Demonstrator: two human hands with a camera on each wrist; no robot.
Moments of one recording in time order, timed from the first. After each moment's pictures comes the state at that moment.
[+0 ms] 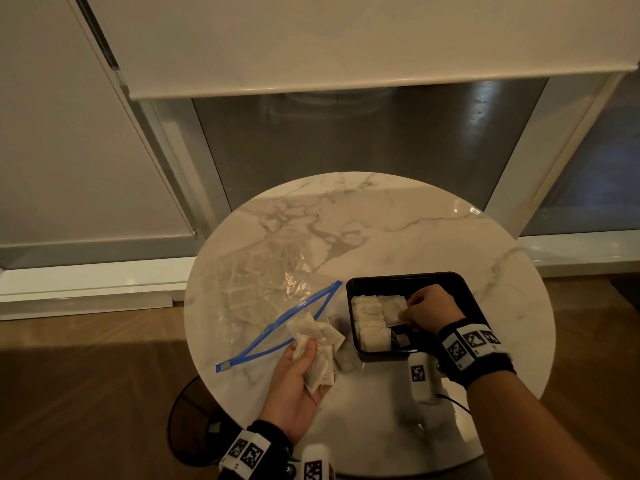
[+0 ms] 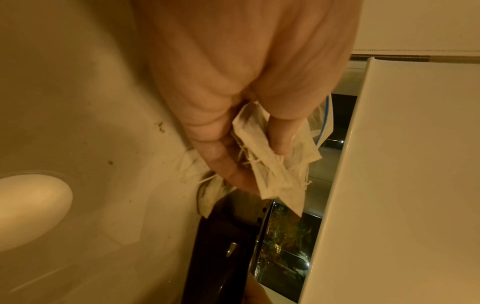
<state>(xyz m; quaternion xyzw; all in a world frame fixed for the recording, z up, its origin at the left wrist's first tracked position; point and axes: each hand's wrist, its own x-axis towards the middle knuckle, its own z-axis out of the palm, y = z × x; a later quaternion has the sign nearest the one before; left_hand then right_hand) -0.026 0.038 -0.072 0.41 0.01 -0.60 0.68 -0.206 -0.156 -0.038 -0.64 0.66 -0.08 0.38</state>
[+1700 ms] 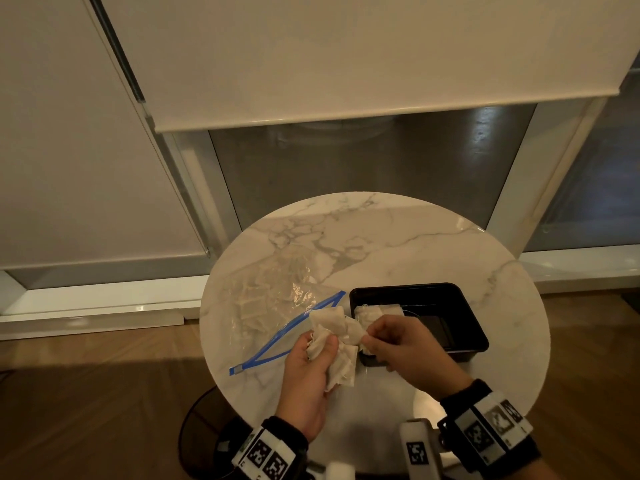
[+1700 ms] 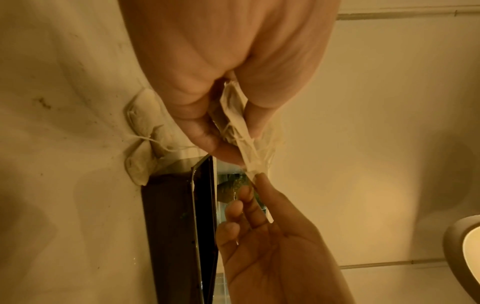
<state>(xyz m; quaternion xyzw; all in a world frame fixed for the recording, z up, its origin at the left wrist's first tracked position) -0.050 0.046 -0.019 0.49 -0.16 -0.52 0.68 -0.198 -0.043 0.017 -0.71 0.42 -0.22 0.52</state>
